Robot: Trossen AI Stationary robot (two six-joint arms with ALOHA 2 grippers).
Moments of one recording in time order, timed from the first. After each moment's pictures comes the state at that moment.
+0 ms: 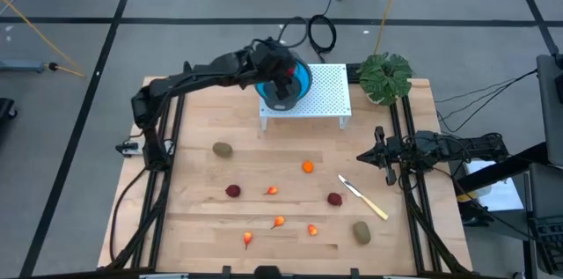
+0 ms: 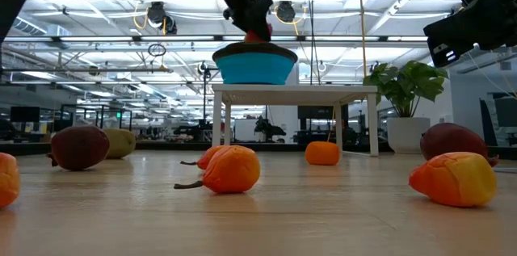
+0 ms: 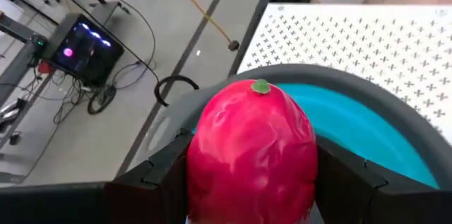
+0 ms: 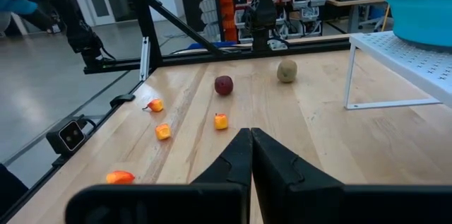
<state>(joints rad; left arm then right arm) 0.39 1.85 1.85 -0.66 -0.31 0.26 0.13 0.02 0.14 -0.21 0.00 0.15</state>
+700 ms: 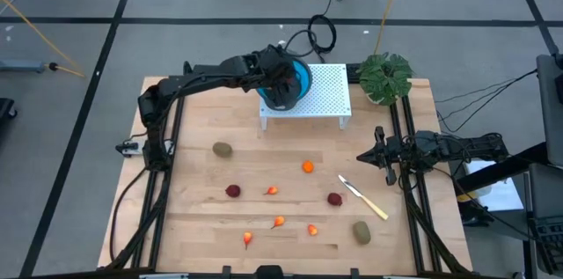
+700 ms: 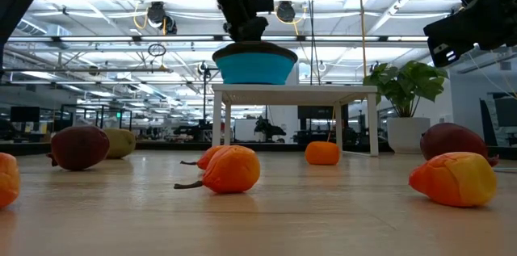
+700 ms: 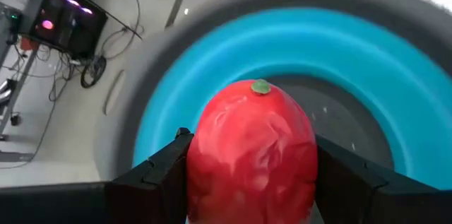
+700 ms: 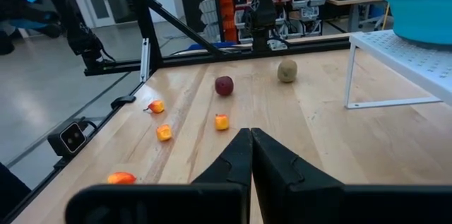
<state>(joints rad) 0.38 1.90 1.85 -0.78 -0.32 0.29 0.13 0.02 0.14 -0.21 0.00 0.16</state>
